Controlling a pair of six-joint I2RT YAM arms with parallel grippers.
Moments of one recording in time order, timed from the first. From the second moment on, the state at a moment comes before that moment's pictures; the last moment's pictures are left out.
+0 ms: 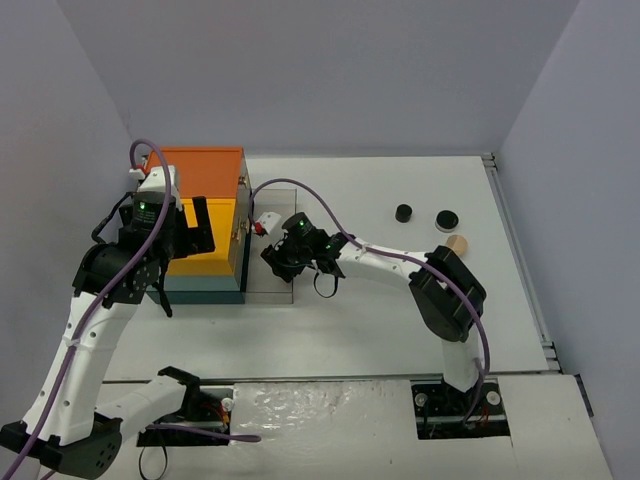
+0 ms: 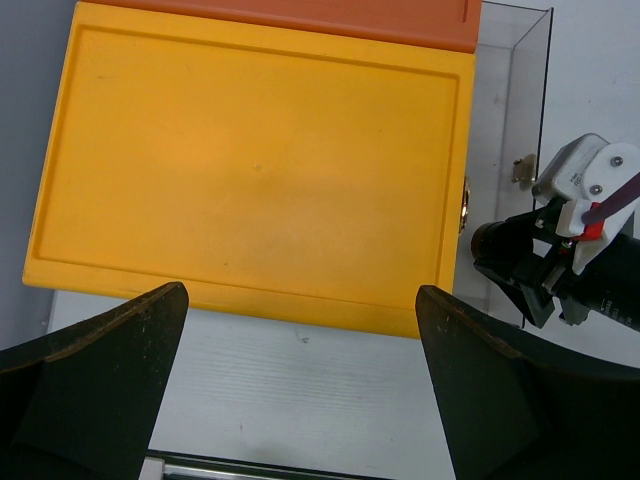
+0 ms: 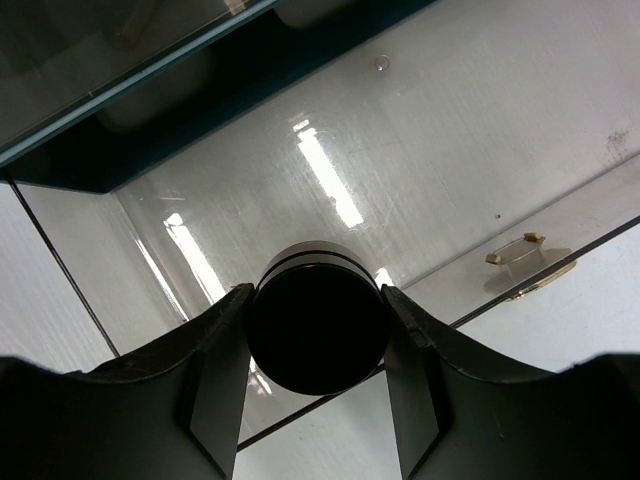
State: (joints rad) left arm -0.34 1.00 1.41 -1.06 -0.36 -0.30; right arm 0.87 1.94 1.34 -0.13 -0.12 -0.12
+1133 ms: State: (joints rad) left arm -0.32 1.02 1.41 -1.06 -0.35 -0.28; right arm 1.01 2.08 1.47 -0.13 0.27 0.37
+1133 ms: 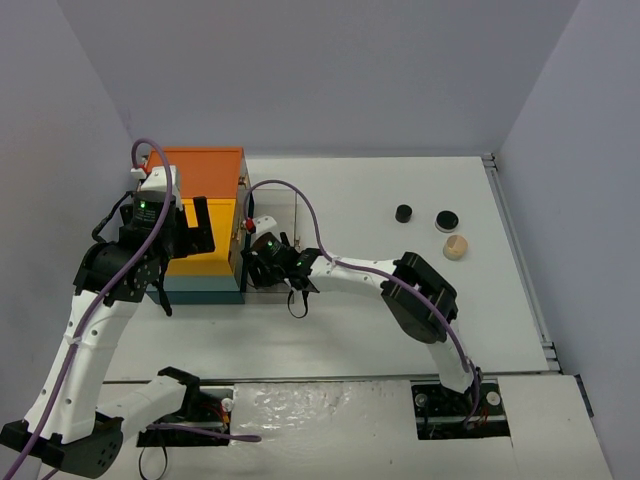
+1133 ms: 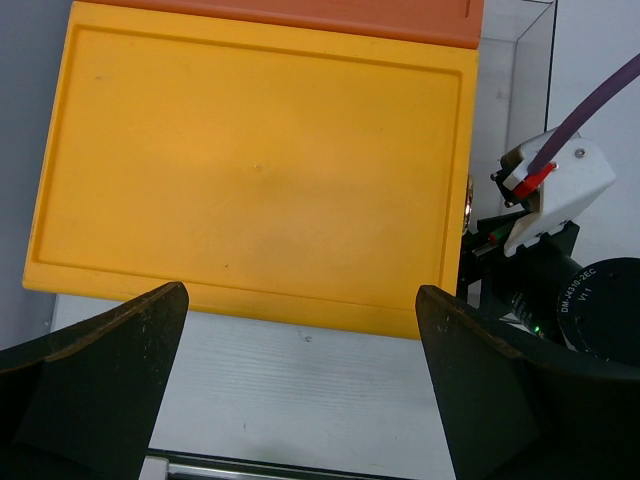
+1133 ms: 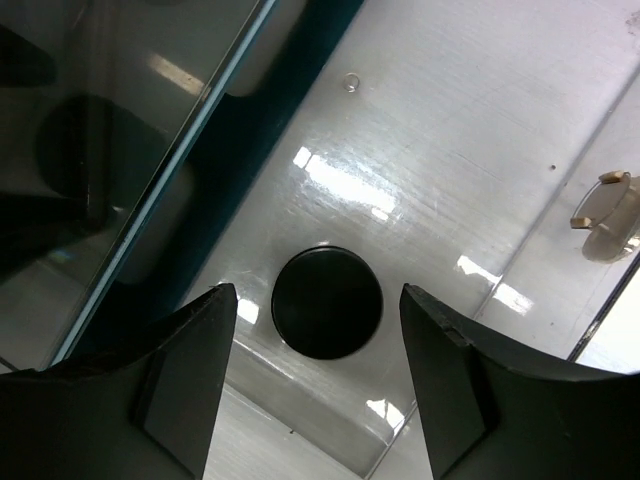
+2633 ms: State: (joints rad) left arm -0.31 1.02 1.42 -1.04 -0.30 -0.28; right arm 0.17 2.11 1.43 -0.21 0.27 0.28
